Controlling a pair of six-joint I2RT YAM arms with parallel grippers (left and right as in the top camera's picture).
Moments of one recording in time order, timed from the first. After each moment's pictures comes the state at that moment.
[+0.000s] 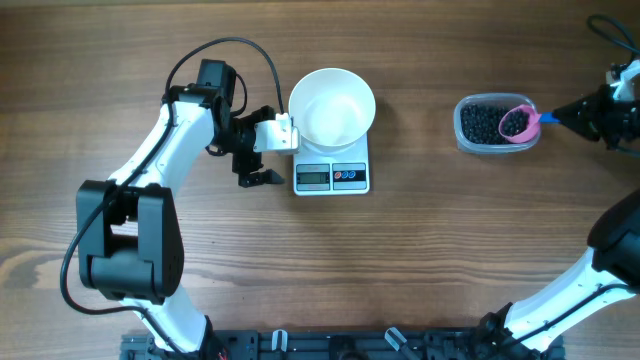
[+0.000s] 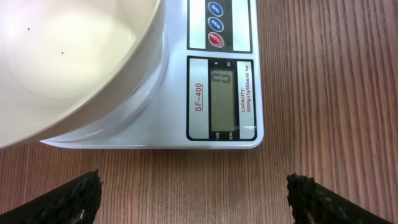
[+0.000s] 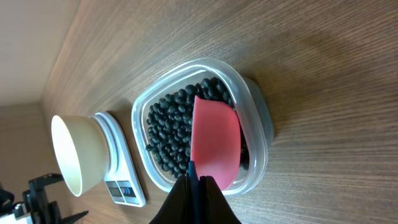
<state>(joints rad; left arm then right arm) -0.14 1.88 1.32 -0.90 0.59 1.42 -0.63 2.06 1.75 -1.20 -0.73 -0.14</state>
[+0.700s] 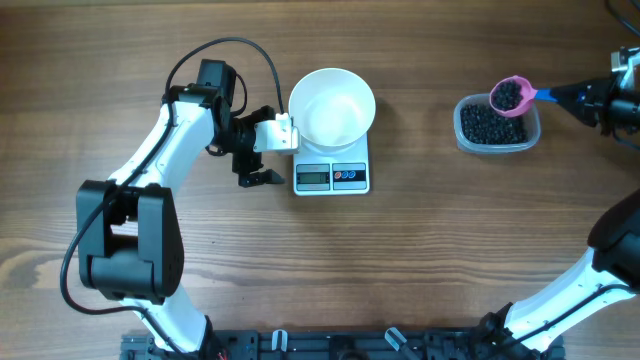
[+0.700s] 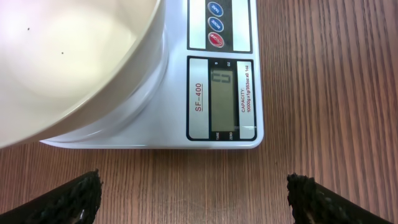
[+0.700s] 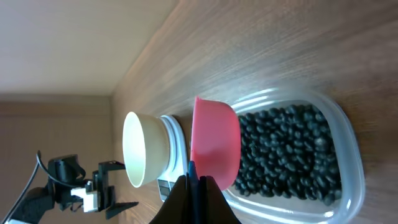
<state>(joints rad) -0.14 1.88 1.32 -0.90 0.59 1.42 -0.63 2.06 1.78 -1.20 -1.02 -0.18</state>
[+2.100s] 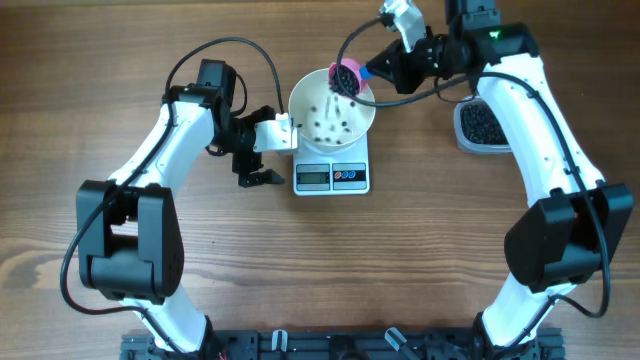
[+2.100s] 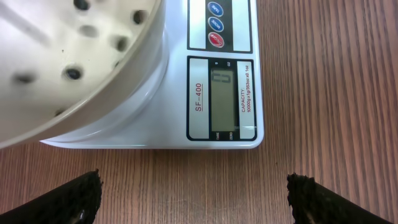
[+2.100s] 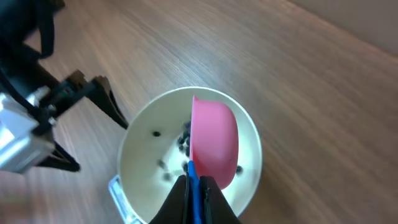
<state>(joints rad) -0.14 1.88 1.32 -0.90 0.59 1.42 0.19 1.93 1.79 -0.83 -0.67 -0.44</state>
